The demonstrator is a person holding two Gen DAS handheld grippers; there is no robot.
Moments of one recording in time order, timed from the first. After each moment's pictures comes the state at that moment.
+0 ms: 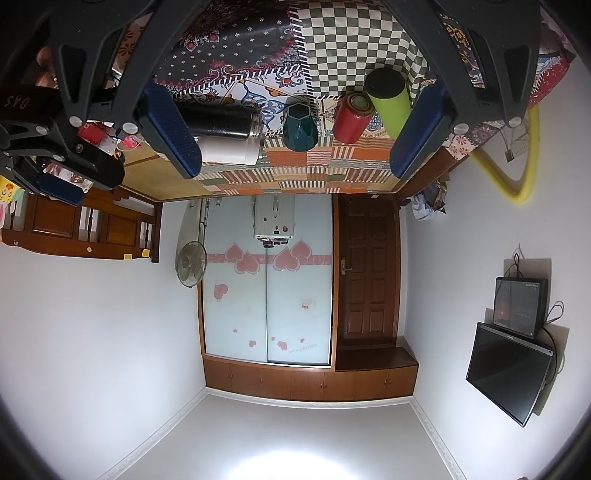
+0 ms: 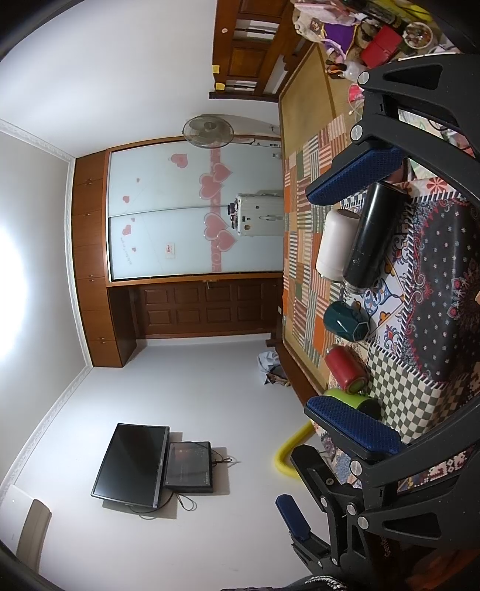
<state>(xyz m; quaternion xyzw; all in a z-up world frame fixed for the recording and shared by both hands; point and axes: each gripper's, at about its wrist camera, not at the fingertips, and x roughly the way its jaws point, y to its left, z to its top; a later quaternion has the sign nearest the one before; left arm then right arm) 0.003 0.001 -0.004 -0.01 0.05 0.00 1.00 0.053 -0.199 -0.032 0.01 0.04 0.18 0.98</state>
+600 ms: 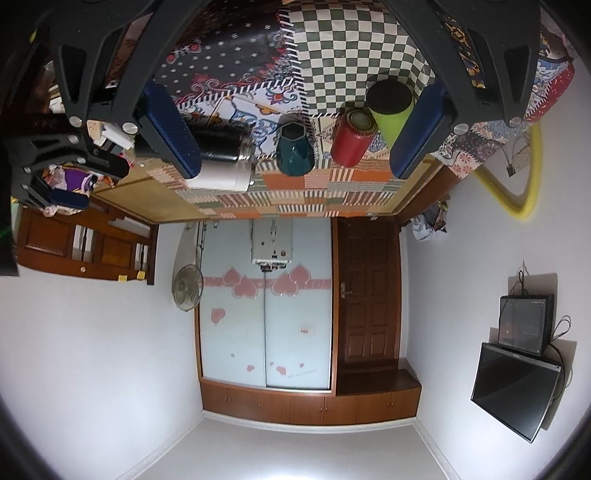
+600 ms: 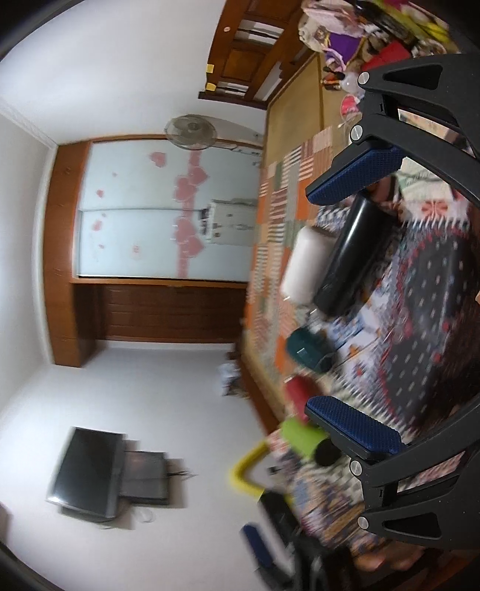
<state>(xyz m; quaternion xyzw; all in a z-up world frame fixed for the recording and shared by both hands) 0.048 0.010 -0.035 0.00 0.10 0.00 1.00 0.118 -0.210 -0.058 -0.06 0.14 0.16 0.97</state>
